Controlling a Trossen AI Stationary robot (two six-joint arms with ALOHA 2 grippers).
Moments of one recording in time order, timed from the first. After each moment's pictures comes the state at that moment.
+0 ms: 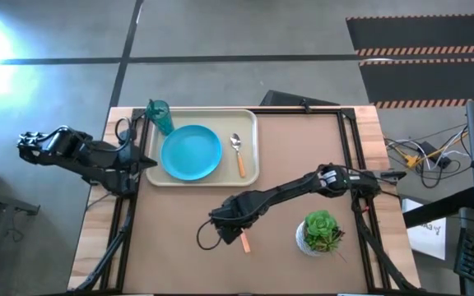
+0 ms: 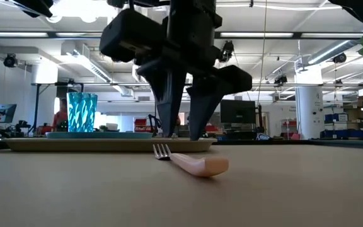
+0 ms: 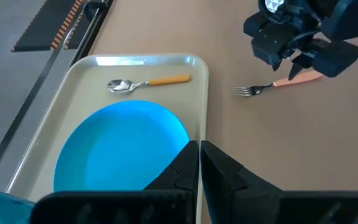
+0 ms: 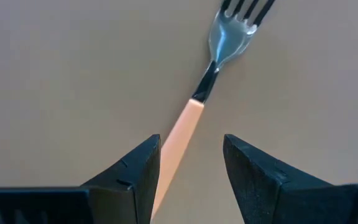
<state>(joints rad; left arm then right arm) -0.28 0.65 1.04 -1.14 -0.37 -0.18 0.26 2.37 2.07 -1.13 -0.09 1.11</state>
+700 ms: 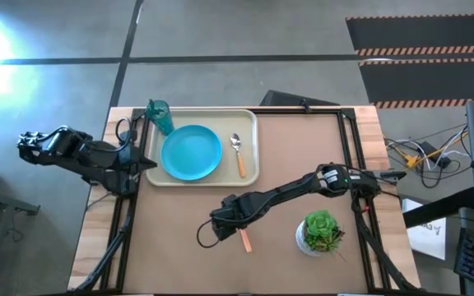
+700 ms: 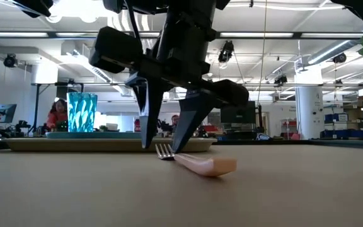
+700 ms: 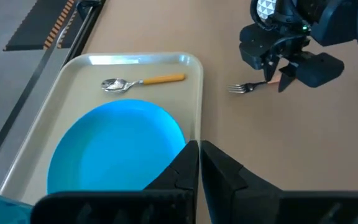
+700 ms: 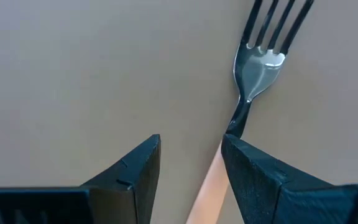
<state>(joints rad) -0.28 0.65 1.04 -1.14 -0.35 -0.18 0.25 2.36 1.98 -0.95 -0.03 1.28</state>
